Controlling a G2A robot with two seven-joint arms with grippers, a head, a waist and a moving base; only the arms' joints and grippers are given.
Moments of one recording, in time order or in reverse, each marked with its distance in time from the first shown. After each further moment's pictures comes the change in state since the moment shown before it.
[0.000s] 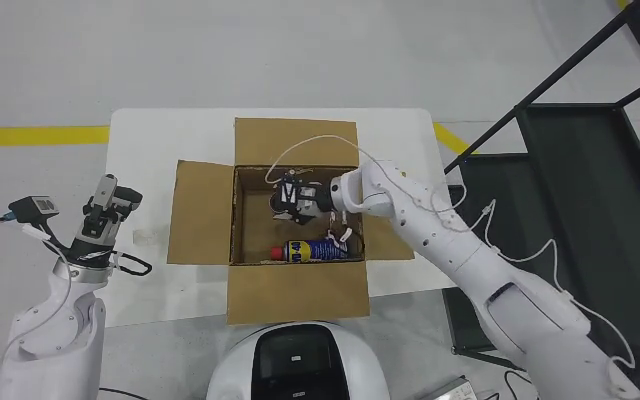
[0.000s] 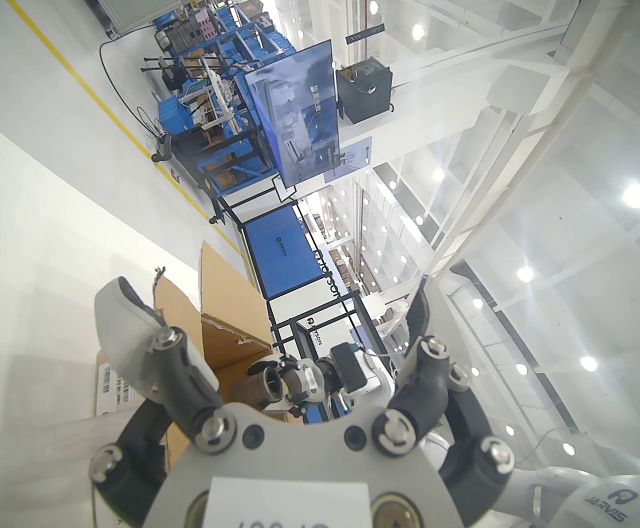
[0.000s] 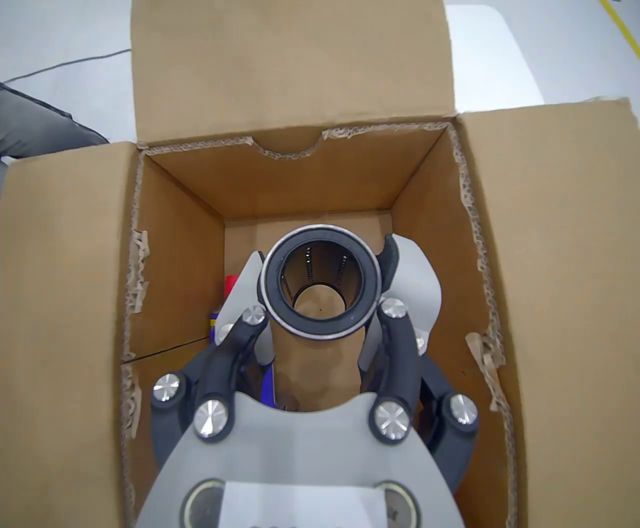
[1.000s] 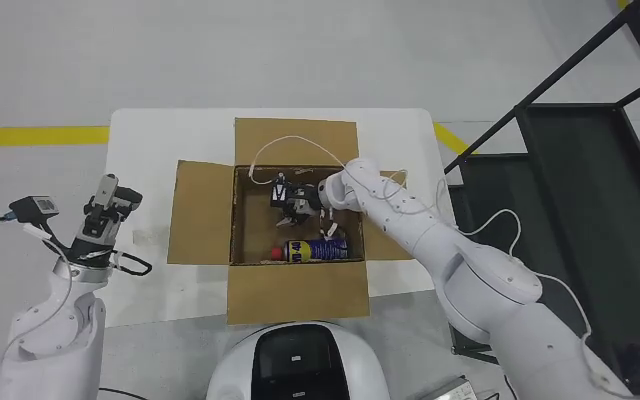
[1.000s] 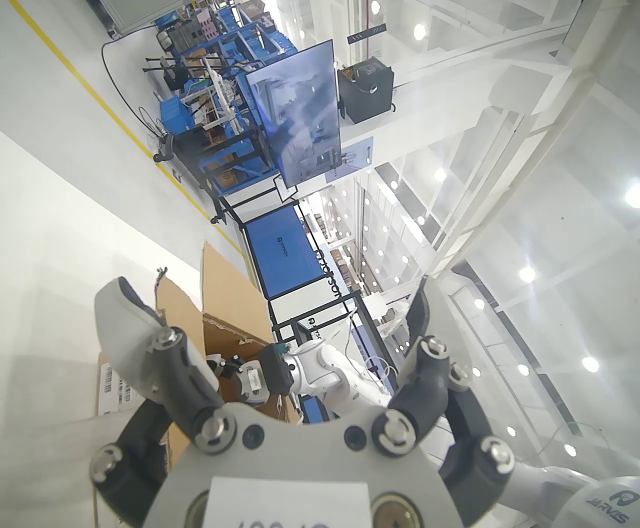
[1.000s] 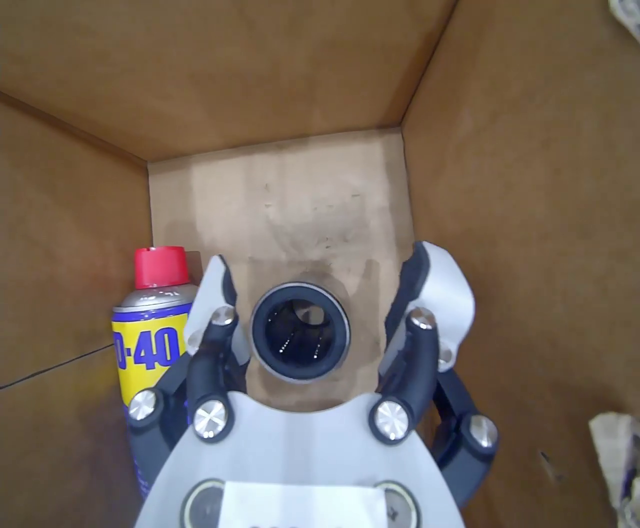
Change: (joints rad) left arm -0.002 0.001 -0.002 0.000 0.026 0.022 0.006; right arm 0.162 -0.212 -0.197 0.562 -0.137 -0.012 -0.297
